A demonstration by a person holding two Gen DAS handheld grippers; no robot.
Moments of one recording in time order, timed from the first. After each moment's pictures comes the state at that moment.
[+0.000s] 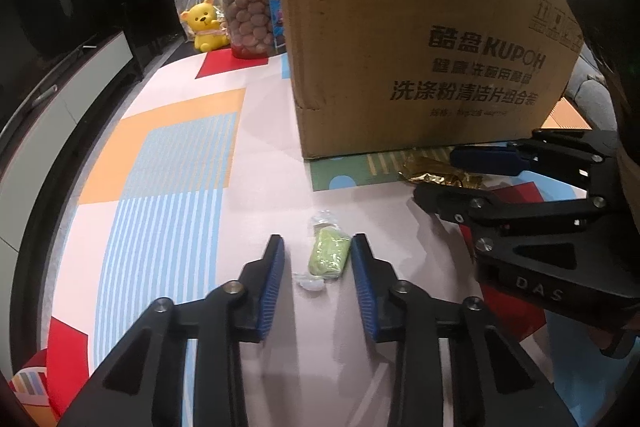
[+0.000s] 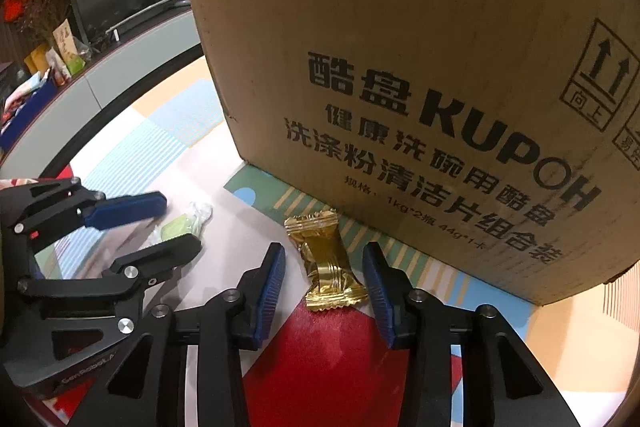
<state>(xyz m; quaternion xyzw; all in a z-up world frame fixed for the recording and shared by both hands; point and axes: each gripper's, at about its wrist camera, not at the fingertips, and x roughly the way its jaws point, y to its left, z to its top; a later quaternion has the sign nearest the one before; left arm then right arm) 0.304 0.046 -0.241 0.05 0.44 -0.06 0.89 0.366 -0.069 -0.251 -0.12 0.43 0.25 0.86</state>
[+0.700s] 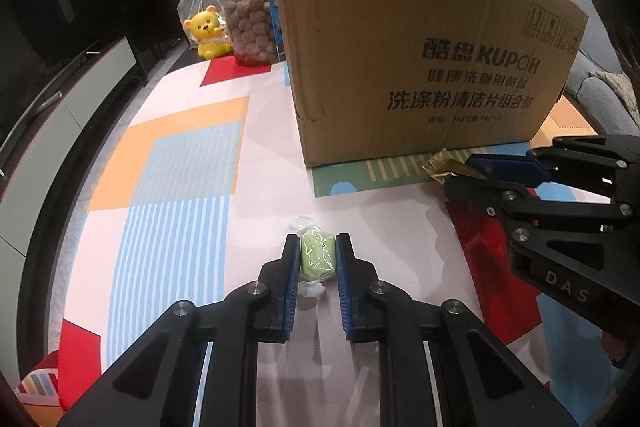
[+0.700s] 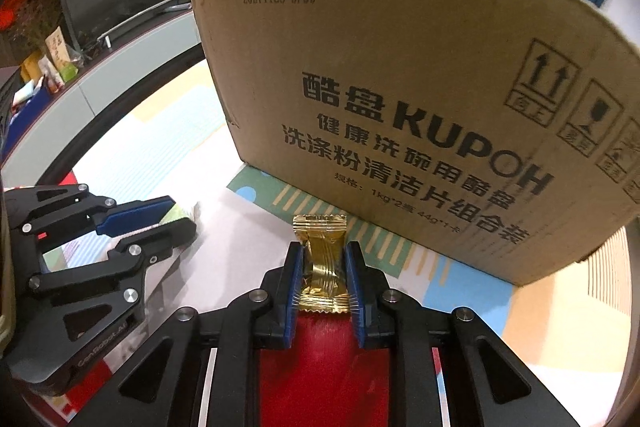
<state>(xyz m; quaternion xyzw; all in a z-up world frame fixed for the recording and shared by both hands) 0.300 0.044 -0.232 0.06 0.44 -0.05 0.89 0.352 -0.082 -0.231 -0.11 0.44 0.22 0.86</state>
